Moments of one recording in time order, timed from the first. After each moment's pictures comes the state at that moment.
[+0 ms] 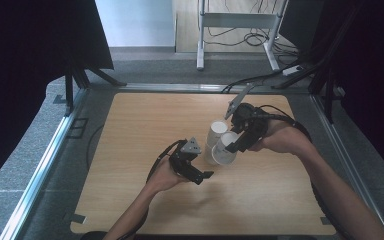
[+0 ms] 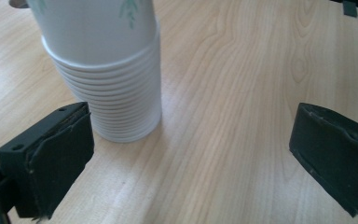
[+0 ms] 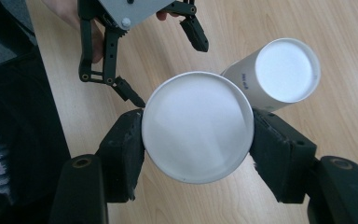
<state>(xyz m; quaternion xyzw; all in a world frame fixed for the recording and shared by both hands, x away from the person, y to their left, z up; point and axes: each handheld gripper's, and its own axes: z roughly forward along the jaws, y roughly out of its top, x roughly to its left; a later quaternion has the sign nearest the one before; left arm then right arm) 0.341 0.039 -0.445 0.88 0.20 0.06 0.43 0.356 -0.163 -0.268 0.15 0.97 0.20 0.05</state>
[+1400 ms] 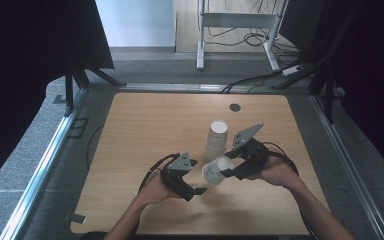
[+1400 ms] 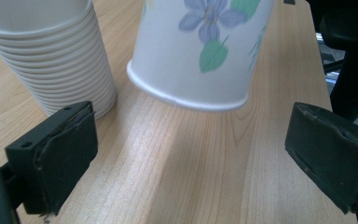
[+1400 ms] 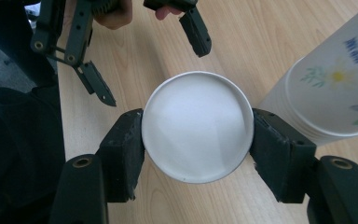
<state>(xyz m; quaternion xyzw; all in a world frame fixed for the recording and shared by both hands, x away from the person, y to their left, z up) 0.306 0.063 -0.459 0.87 0.14 0.05 0.47 0.330 -0.189 -0.366 0.14 0.93 0.33 0.02</state>
